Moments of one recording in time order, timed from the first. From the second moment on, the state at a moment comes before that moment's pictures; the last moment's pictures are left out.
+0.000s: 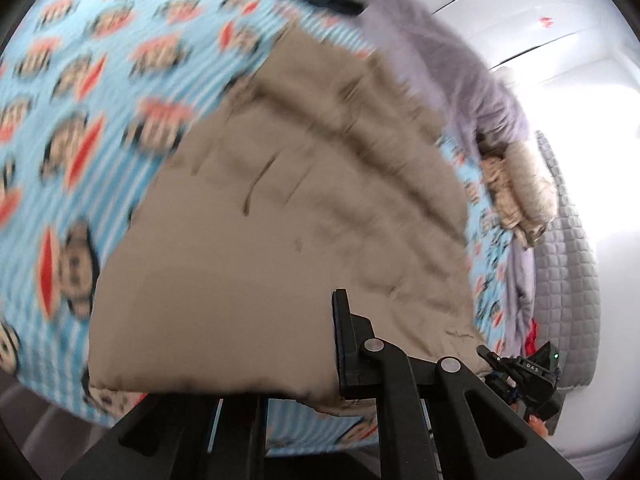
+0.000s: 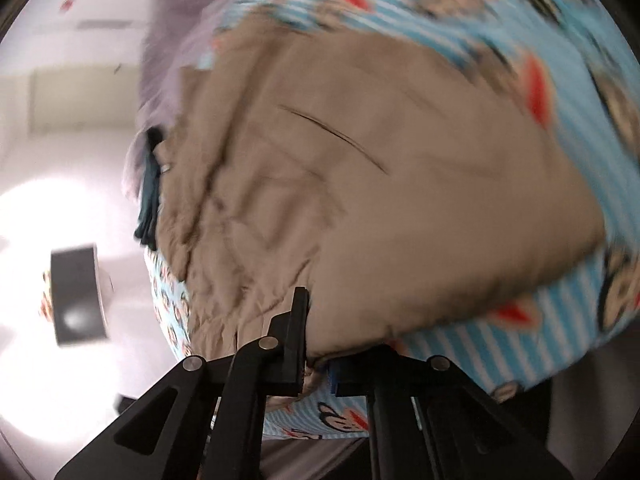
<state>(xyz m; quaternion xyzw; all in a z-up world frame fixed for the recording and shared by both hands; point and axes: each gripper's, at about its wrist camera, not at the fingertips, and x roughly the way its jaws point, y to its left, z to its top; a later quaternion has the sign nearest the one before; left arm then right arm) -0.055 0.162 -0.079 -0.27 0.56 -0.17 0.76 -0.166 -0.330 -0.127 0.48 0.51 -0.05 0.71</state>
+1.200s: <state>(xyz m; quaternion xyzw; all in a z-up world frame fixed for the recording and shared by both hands) 0.264 0.074 -0.115 -0.08 0.56 -0.12 0.82 0.208 -0.364 -0.161 0.32 0.56 0.01 0.77</state>
